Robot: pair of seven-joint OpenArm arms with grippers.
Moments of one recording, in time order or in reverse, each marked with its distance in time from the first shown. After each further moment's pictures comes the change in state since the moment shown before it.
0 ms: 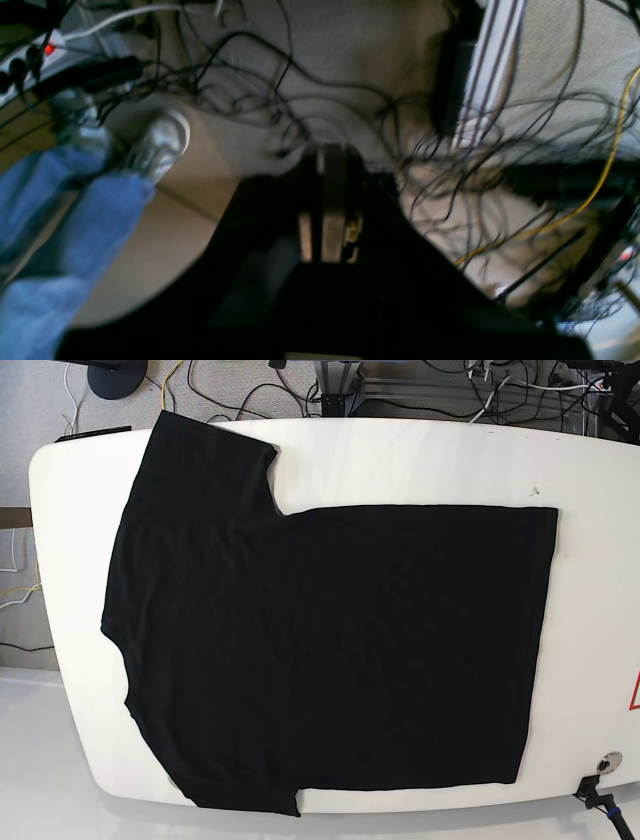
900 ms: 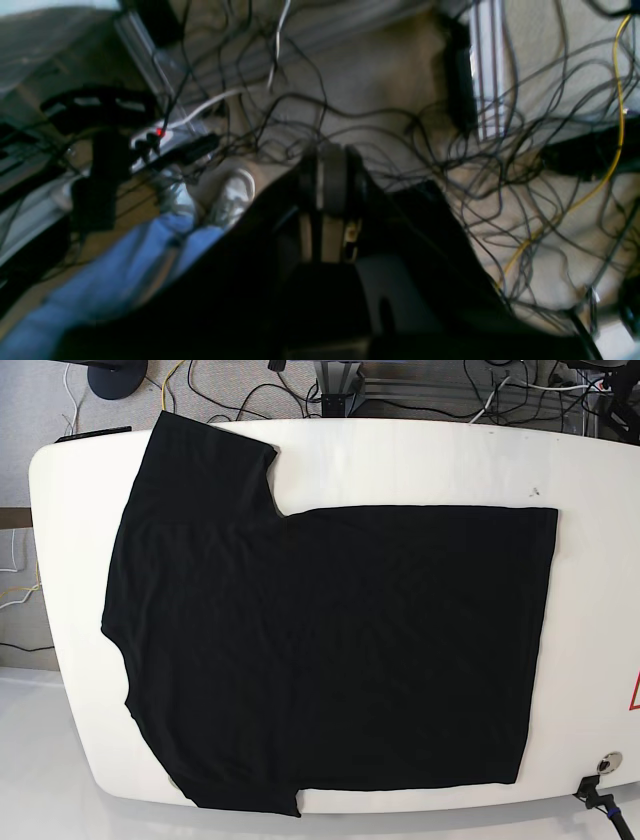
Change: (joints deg) left arm 37.1 -13.9 -0.1 57.0 -4.2 -2.1 6.8; right arm -33.7 6.9 3.3 53.9 0.5 -0.7 -2.7
